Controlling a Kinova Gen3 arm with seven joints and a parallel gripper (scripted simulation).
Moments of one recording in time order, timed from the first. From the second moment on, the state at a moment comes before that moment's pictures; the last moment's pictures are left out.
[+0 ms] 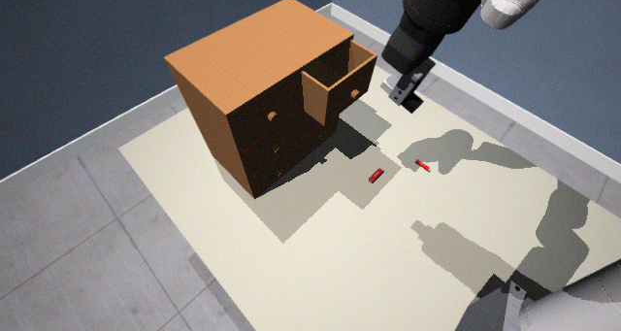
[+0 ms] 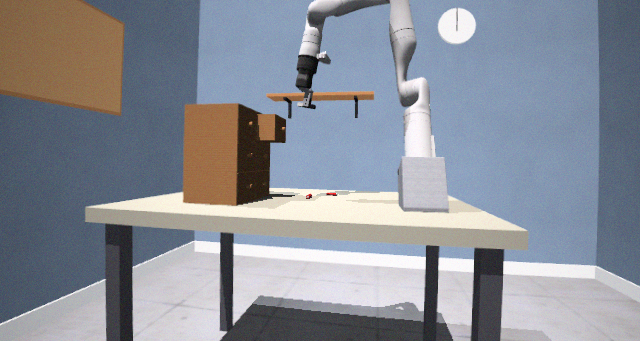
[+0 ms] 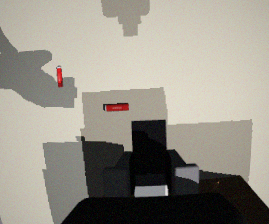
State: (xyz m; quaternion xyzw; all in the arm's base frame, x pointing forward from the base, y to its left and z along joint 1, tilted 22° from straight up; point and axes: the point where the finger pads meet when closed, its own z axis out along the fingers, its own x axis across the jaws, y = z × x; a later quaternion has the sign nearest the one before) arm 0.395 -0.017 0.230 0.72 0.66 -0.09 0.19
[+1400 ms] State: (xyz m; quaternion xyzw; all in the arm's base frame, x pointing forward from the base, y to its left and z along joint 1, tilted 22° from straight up) arm 0.391 -0.019 0.229 0.68 0.66 0.03 0.32
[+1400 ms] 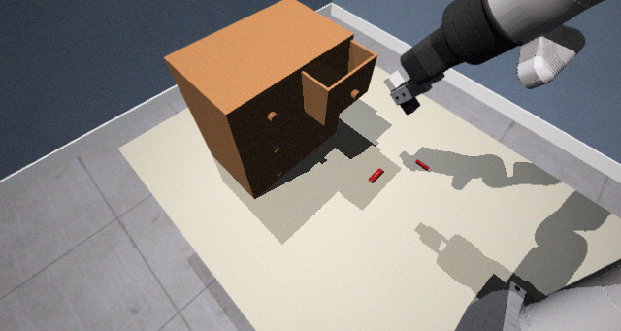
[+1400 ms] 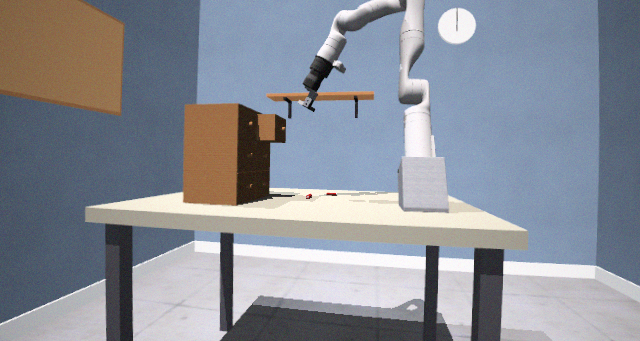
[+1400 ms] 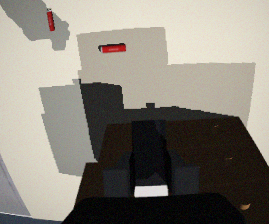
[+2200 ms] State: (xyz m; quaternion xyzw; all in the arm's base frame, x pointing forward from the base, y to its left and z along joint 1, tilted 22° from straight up) arm 0.388 -0.016 0.226 0.65 0.65 0.10 0.38
